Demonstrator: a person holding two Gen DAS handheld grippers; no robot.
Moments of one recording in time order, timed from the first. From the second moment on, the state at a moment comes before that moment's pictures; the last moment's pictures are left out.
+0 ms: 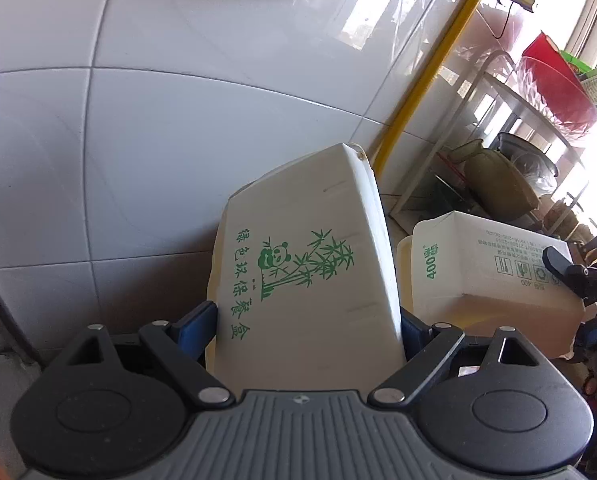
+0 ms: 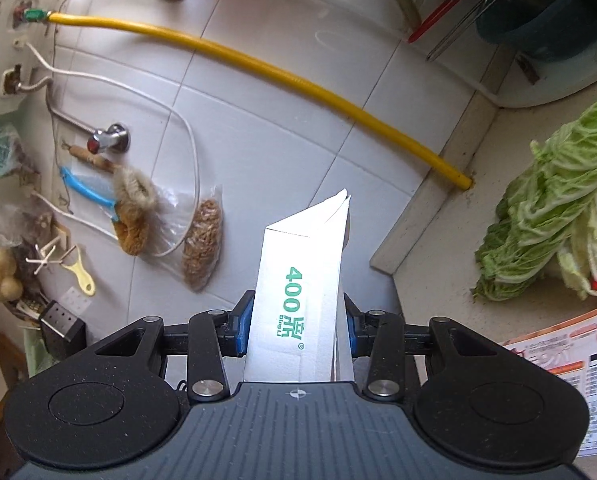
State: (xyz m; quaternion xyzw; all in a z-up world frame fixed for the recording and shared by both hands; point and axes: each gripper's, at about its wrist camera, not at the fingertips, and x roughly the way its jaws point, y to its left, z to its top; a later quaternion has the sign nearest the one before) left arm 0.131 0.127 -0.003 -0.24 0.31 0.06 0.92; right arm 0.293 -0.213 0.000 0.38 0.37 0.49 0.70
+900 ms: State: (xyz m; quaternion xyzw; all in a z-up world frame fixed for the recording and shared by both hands) left arm 0.071 0.172 0.003 -0.13 0.30 0.15 0.93; right arm 0.214 -0.100 0.037 0.27 0.35 0.50 0.74
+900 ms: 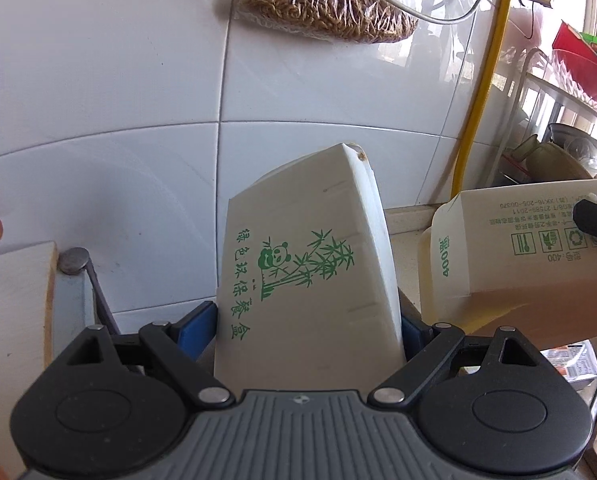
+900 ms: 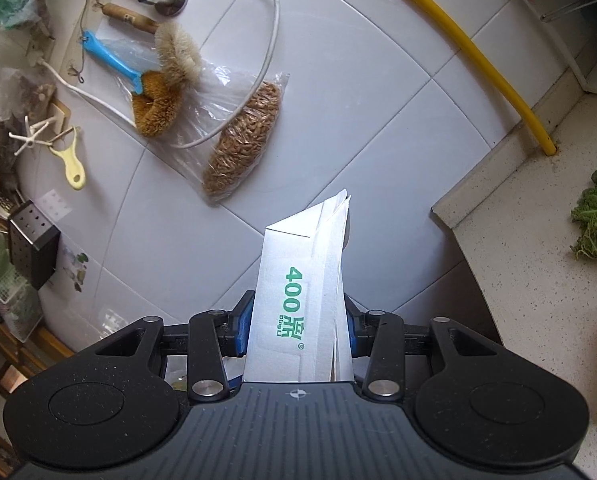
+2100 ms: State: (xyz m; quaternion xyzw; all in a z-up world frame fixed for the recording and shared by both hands) left arm 0.087 0.180 -0.035 -0.10 0.36 0.17 0.91; right arm 0.171 -0.020 0.015 0.11 0.38 0.46 0.79
